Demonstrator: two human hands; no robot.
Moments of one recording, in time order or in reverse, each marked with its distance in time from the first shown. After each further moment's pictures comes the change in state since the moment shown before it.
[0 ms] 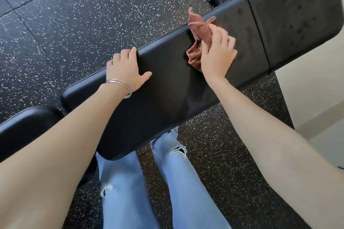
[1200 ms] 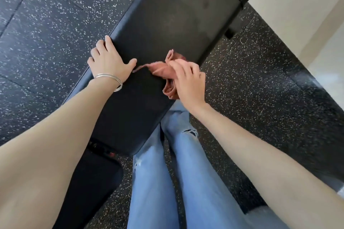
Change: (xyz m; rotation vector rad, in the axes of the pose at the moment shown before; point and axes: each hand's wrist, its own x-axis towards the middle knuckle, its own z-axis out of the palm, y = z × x) left_hand 0.003 0.020 0.003 0.053 0.035 0.104; right_hand -0.172 -0.004 0.005 -0.064 -0.065 0.055
